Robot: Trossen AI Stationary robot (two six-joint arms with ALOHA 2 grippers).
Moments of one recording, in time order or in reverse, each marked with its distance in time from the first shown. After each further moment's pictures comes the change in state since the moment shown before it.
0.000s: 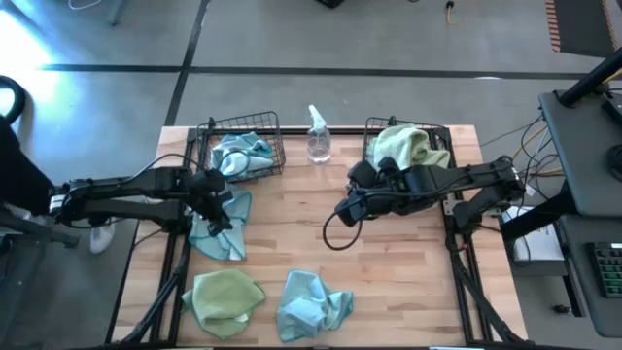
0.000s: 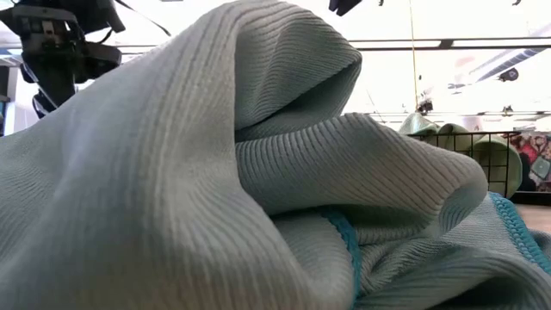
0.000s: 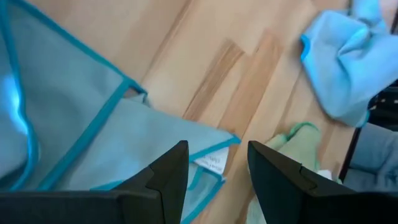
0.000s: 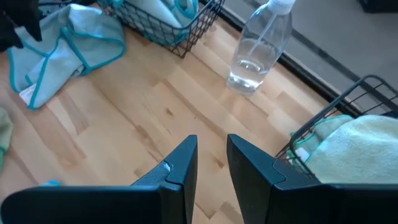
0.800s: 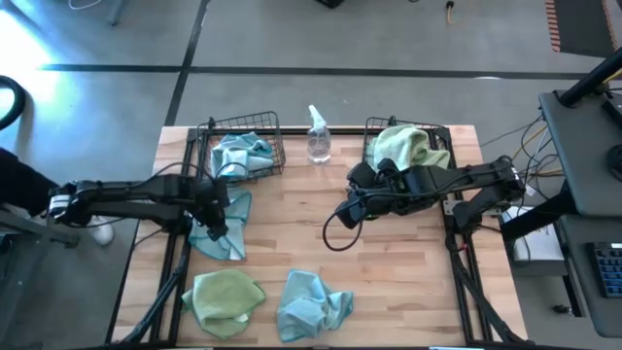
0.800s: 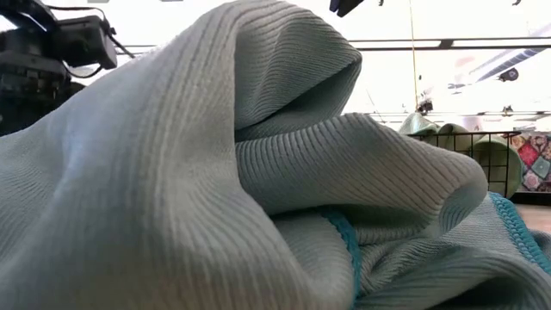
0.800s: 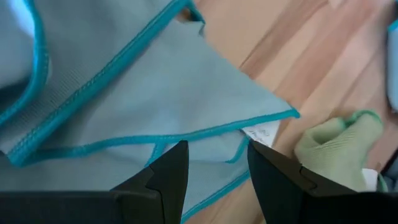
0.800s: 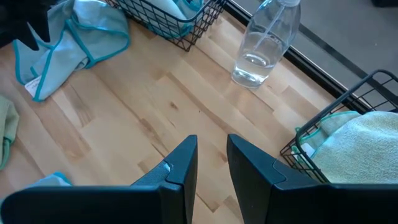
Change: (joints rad) left arm 0.000 0.001 -0.163 -0.011 -0.001 -0.117; right arm 0.000 0.000 -0.002 0.000 -0.027 -0.003
